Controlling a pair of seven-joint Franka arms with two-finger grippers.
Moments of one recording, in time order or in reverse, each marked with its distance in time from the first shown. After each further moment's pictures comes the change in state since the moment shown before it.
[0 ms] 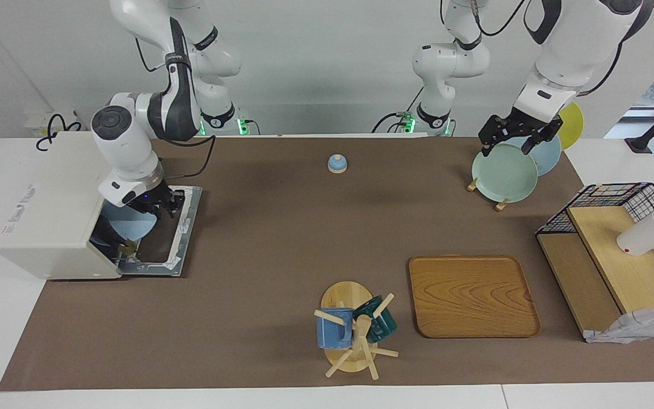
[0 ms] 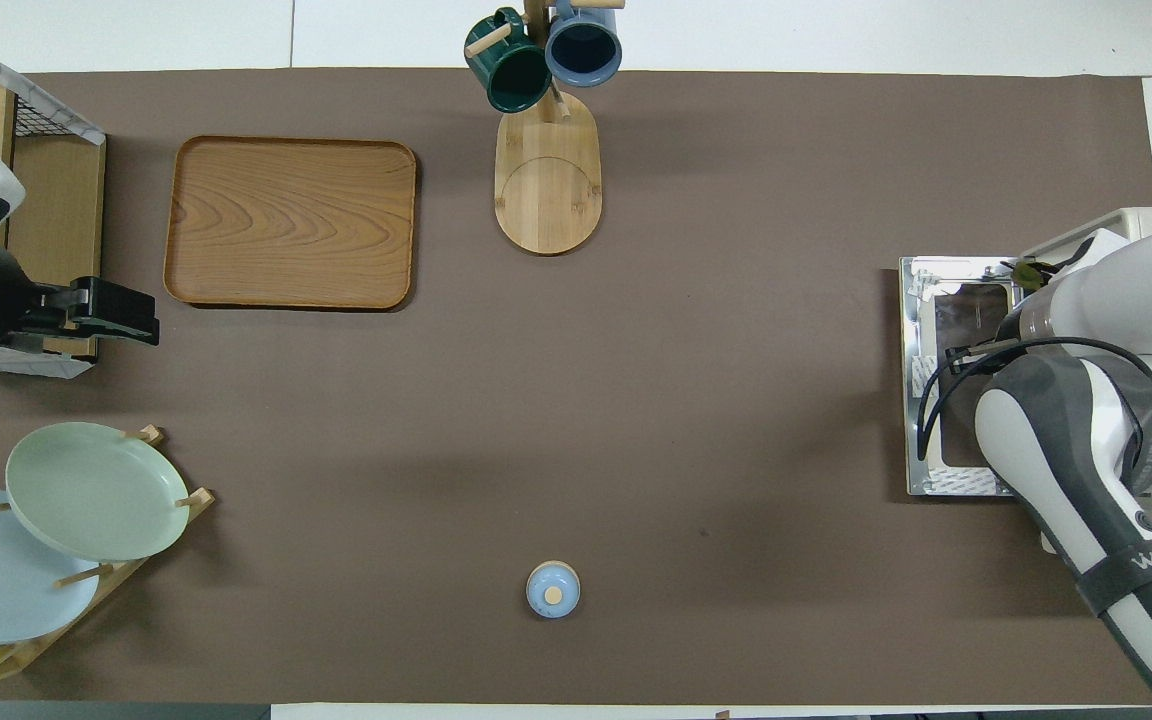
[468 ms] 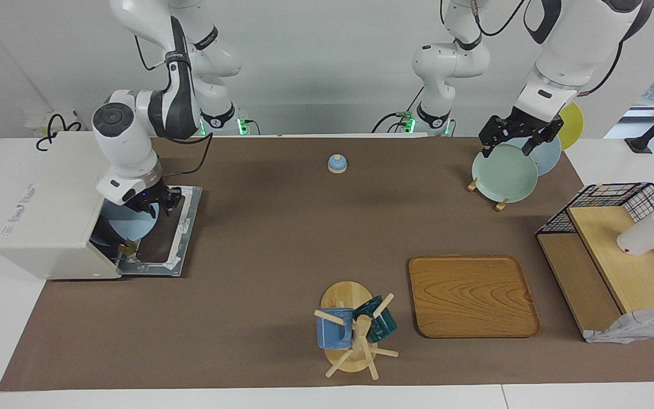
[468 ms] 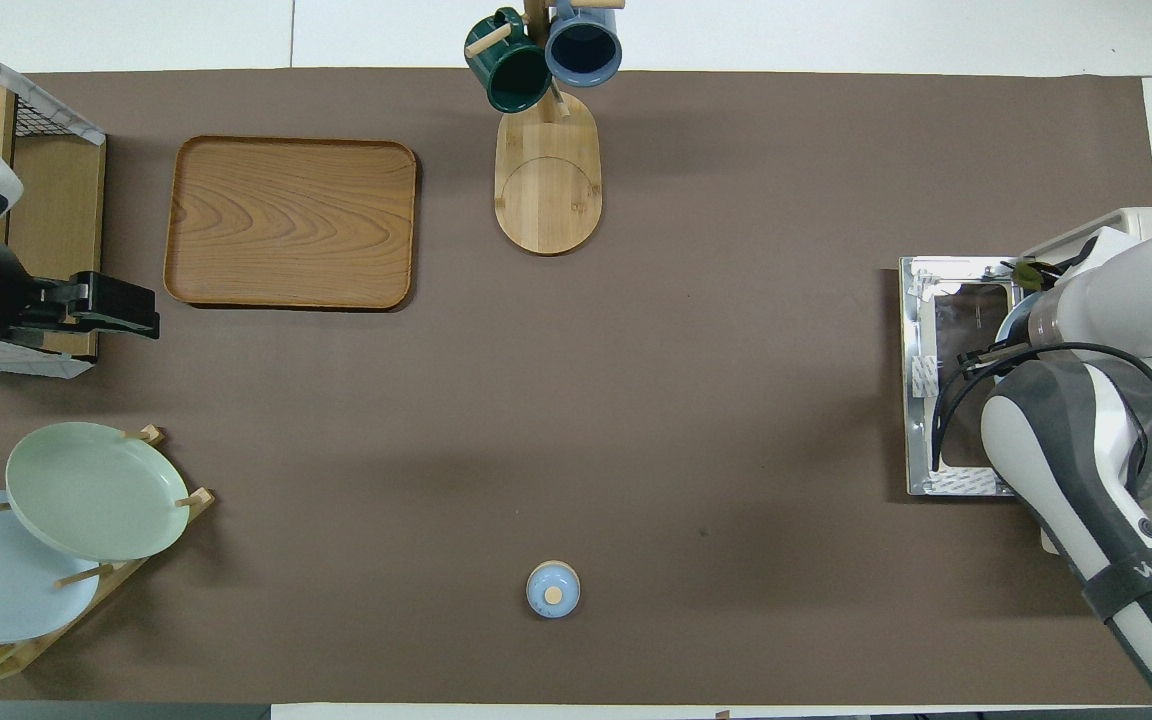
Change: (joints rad) left arm 0.000 0.000 0.000 0.000 0.000 0.018 0.000; right arm -0.011 -0.008 0.000 -0.001 -0.050 -0.004 -0.056
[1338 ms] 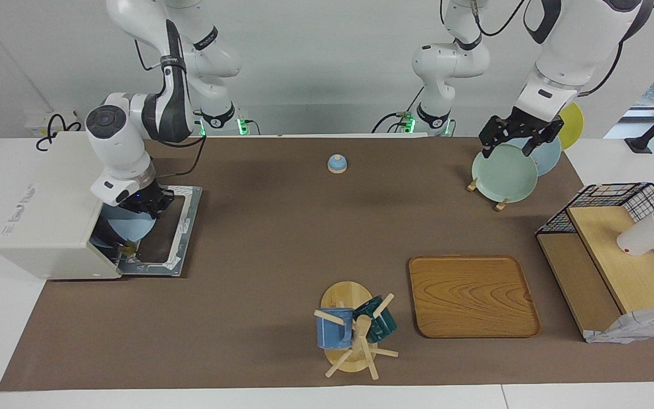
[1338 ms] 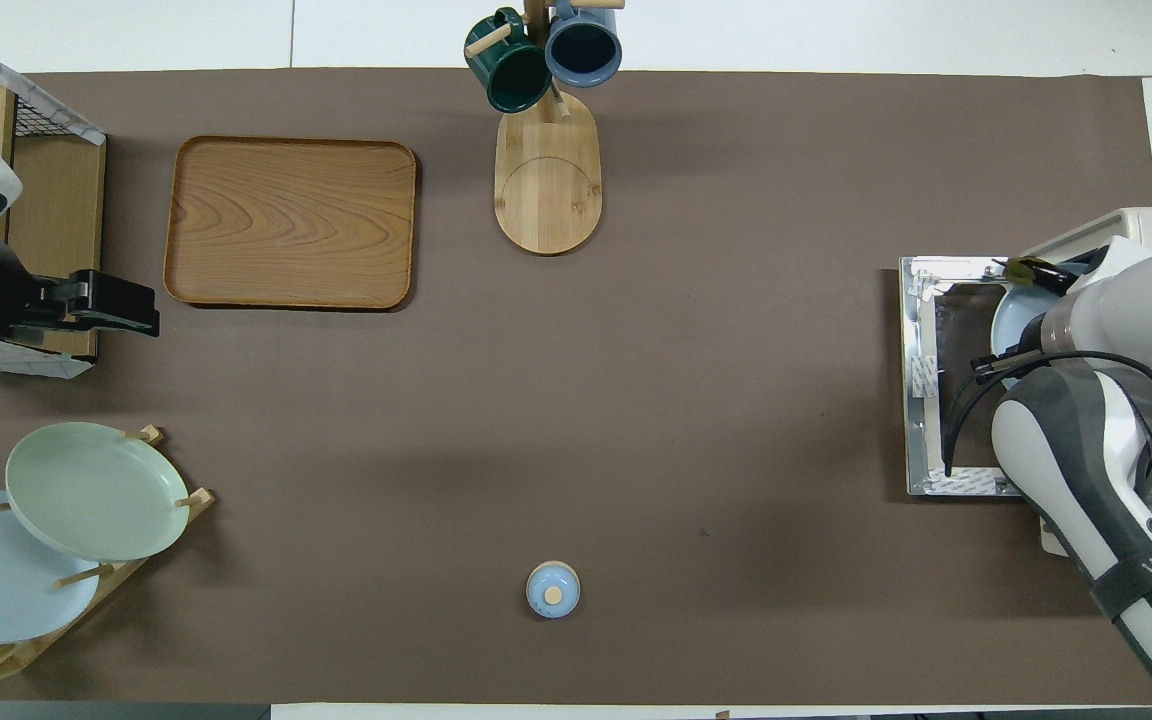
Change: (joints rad) left arm 0.000 0.000 0.000 0.000 0.000 0.007 0.000; right arm -0.030 0.000 0.000 -0.034 -0.002 0.053 -0.029
